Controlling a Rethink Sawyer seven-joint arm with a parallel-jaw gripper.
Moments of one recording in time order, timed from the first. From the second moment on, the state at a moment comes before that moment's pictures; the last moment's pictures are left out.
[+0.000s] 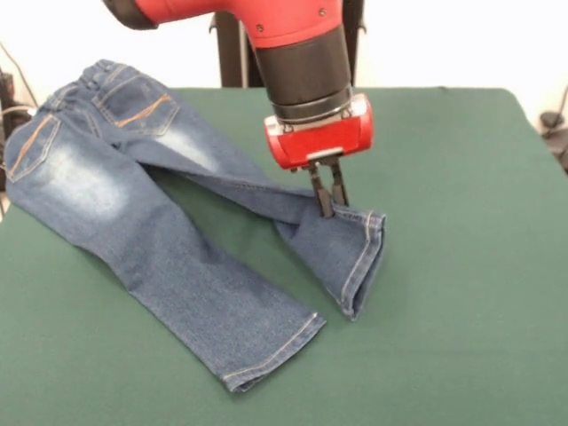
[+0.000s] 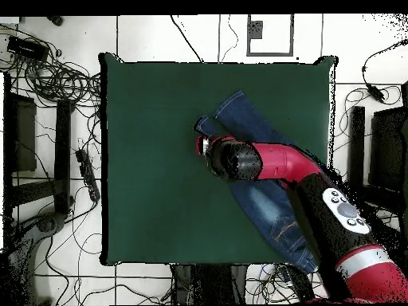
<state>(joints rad) -0.63 -0.52 0.56 1.67 -0.38 0.44 1.70</state>
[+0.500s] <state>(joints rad) -0.78 -0.42 0.76 1.68 -0.41 0.61 1.57</state>
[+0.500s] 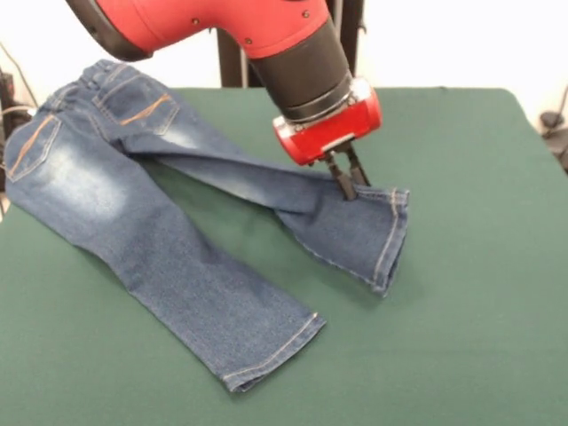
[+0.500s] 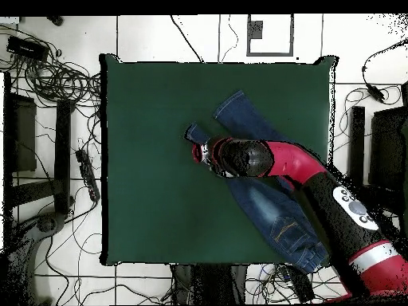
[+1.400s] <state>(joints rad) -0.86 -0.28 0.94 1.69 -0.47 0.86 1.42</state>
